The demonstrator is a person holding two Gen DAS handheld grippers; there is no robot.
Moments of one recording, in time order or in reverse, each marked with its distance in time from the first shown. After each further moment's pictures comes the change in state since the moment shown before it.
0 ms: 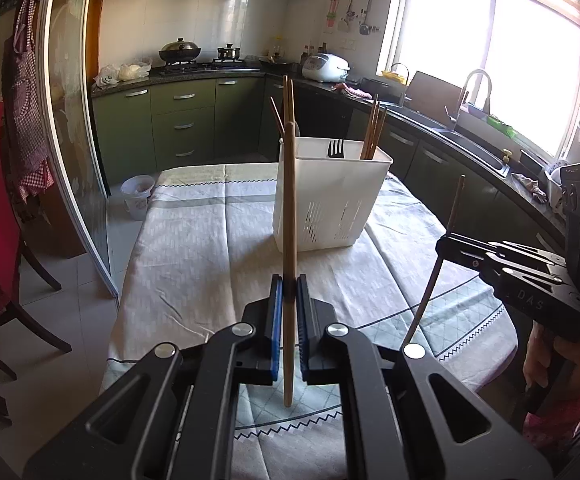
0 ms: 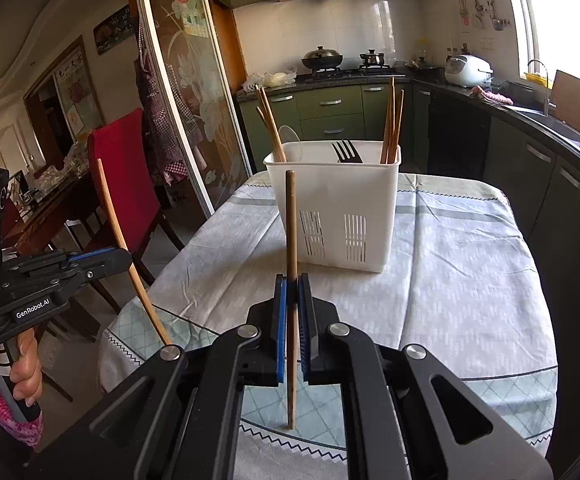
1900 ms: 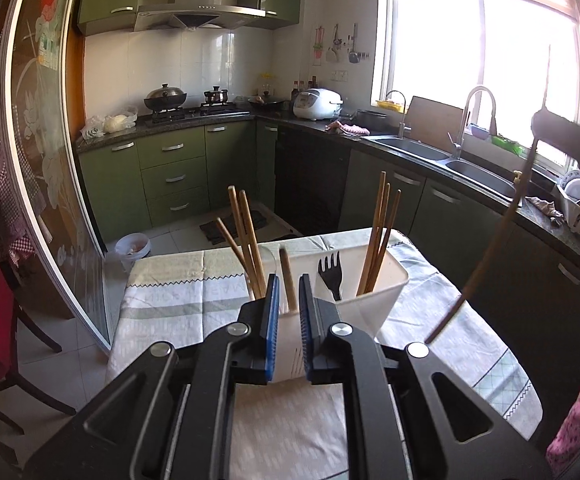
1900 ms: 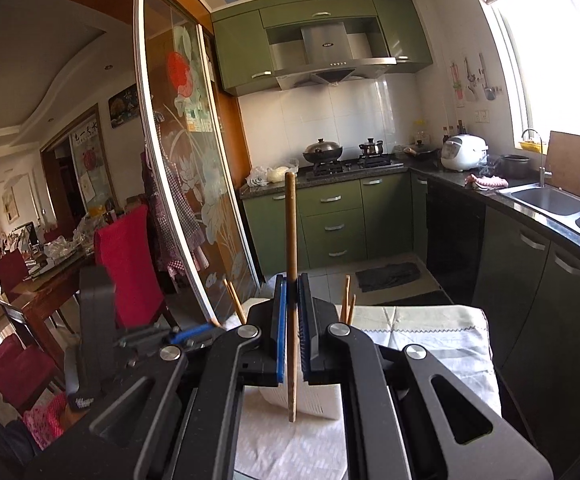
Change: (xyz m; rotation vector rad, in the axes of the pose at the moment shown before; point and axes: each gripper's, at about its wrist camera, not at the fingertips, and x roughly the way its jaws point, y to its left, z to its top) left arm 0.081 -0.027 0.102 0.066 -0.134 0.018; right arm -0.066 -0.048 0.154 -0.001 -0.350 0.033
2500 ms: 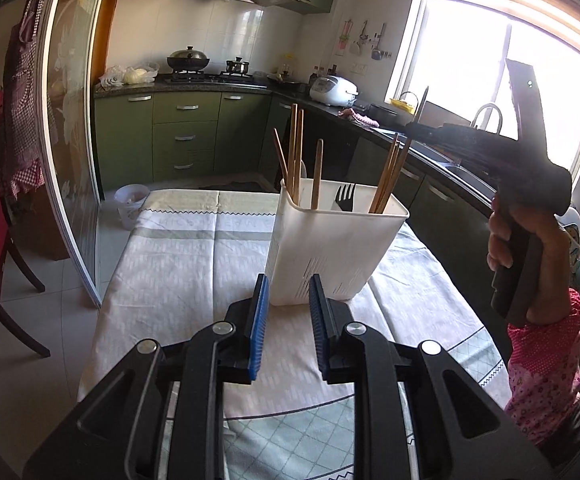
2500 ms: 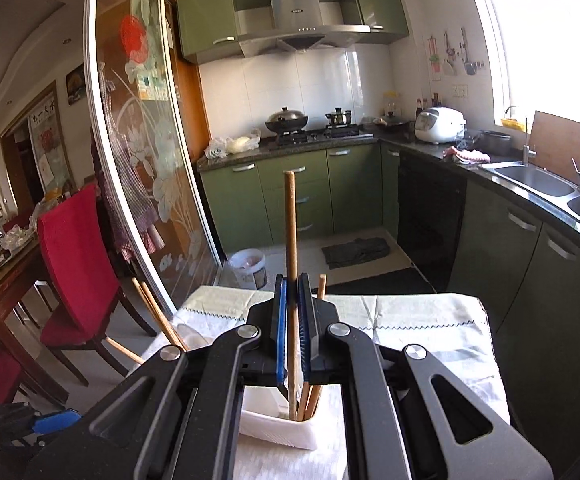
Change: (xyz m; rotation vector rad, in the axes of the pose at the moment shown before) left arm -0.042 0.032 -0.065 -0.162 0.066 -0.039; right arm 0.143 -0.028 -0.031 0.013 0.183 -0.148
